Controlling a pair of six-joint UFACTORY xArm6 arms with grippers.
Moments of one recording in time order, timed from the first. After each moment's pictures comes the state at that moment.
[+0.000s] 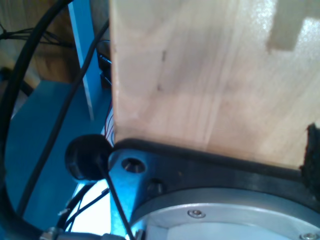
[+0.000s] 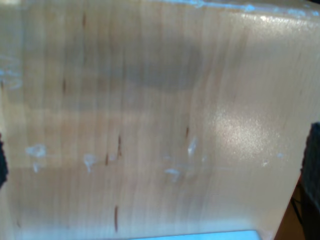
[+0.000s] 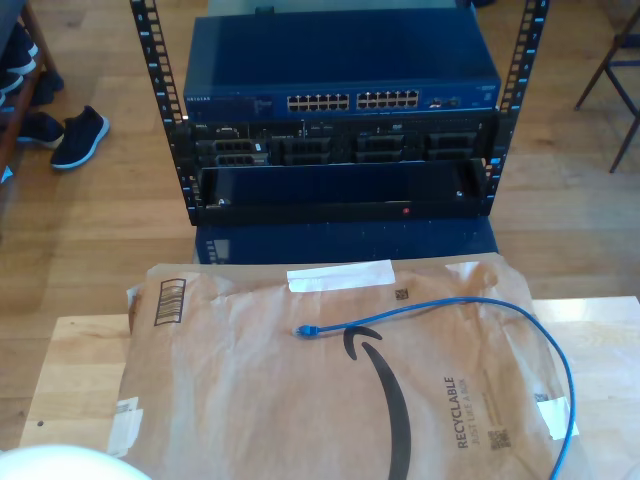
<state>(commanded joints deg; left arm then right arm) 95.5 -30.1 -5.6 10.8 60.1 -9.8 -79.3 -37.1 -0.8 -12.5 49.3 16.2</state>
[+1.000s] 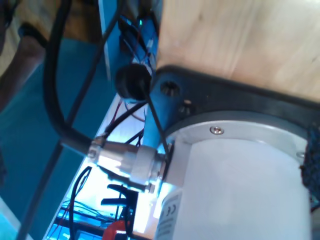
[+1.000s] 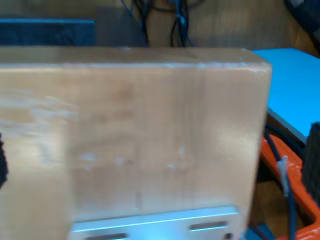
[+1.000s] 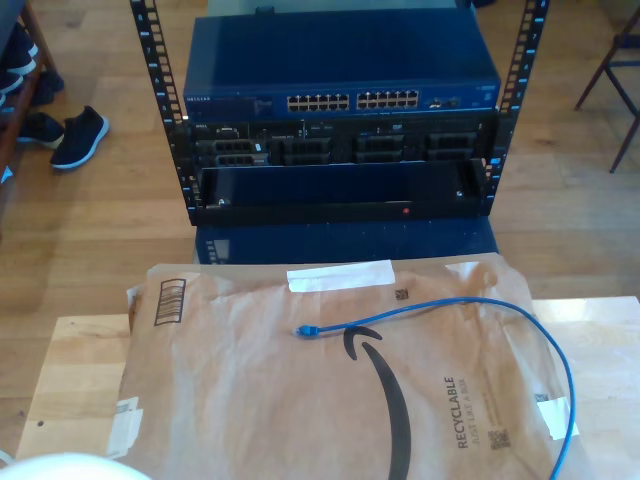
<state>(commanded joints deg) 92.4 -31.2 -17.1 11.1 79.0 -15.0 -73.6 -41.6 -12.9 -9.1 61.3 22.1</state>
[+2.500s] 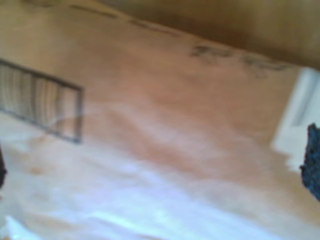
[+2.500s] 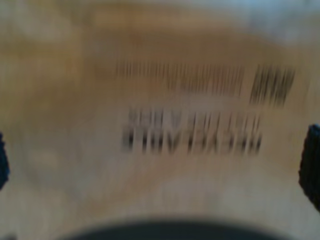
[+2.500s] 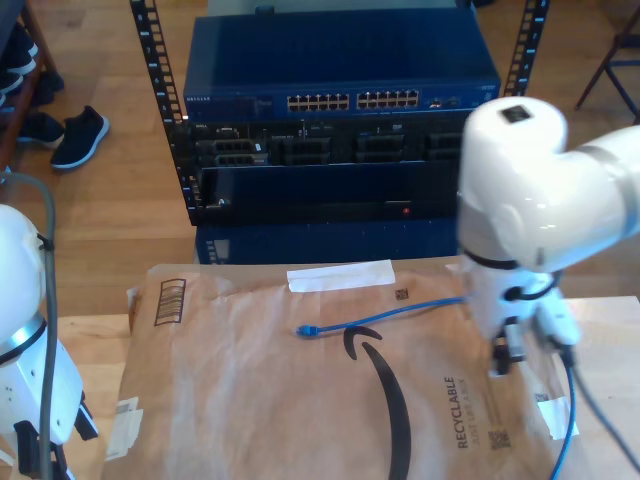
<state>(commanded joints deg) 17.2 -19.1 -36.5 -6.5 78.9 -83.5 22.8 -10.5 -48.8 3.1 64.7 108.7</state>
